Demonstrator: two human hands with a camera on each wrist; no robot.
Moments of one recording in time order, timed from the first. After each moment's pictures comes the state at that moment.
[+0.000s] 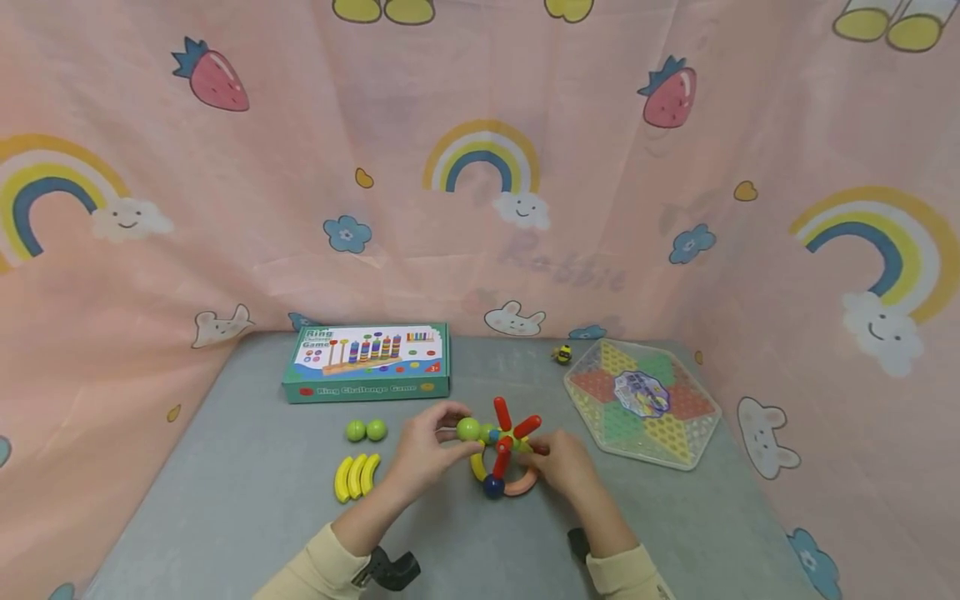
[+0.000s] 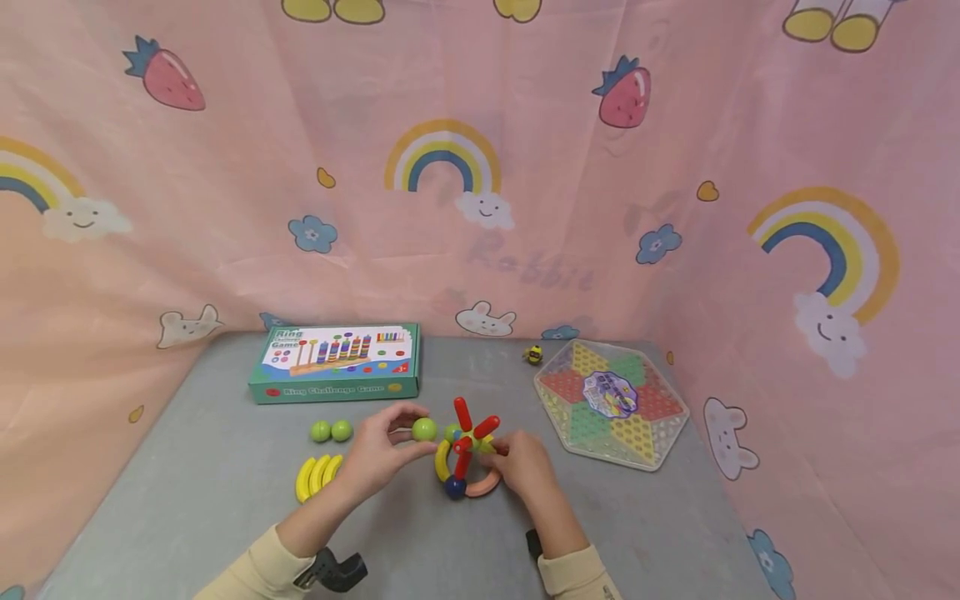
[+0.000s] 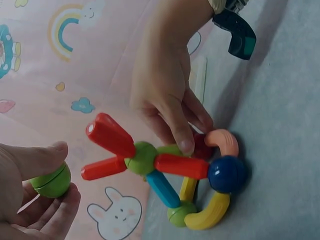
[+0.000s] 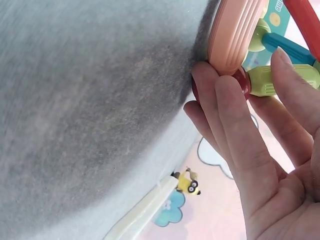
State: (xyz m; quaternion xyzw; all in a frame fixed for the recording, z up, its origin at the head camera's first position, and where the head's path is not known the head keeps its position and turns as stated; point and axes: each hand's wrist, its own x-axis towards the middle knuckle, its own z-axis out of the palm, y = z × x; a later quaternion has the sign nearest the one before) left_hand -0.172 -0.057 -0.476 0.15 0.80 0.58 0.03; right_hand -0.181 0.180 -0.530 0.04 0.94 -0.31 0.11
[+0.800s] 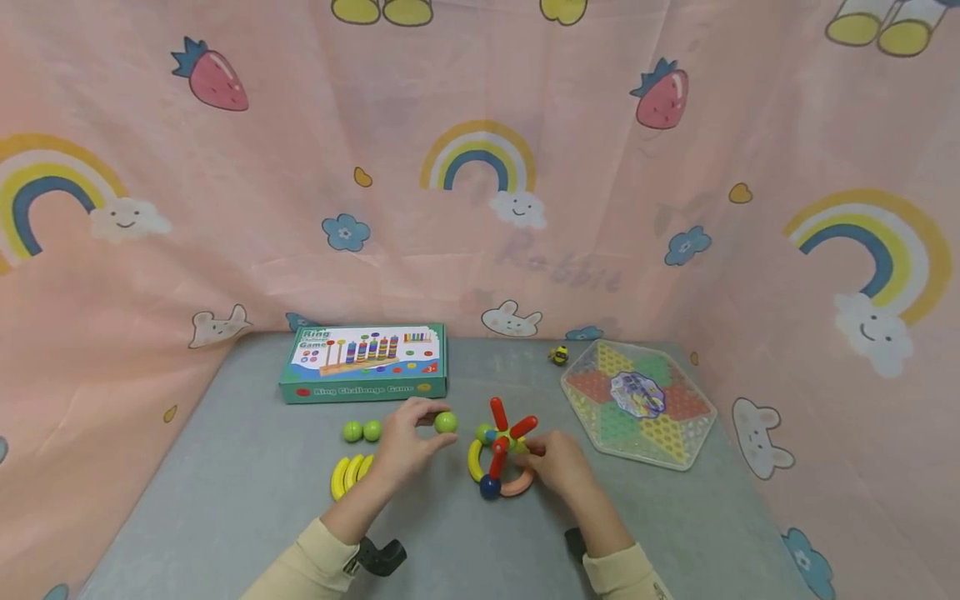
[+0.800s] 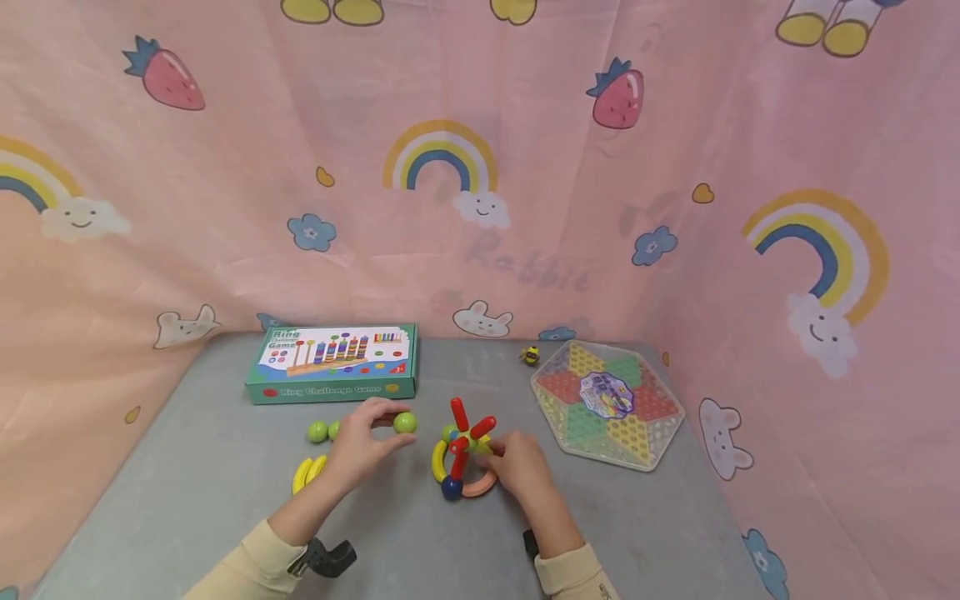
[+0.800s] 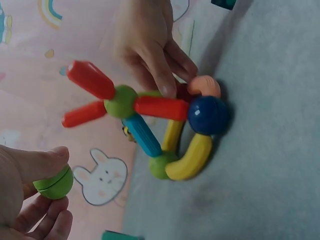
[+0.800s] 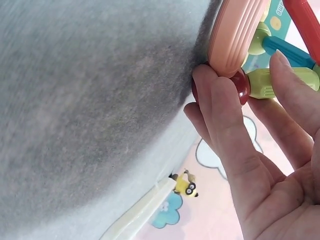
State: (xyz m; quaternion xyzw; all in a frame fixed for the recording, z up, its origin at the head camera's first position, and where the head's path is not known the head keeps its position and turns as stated) left_hand -0.186 -0.076 -0.493 0.13 0.86 0.49 -0.04; right_hand -0.180 0.179 -0.526 0.05 0.94 -0.31 0.11
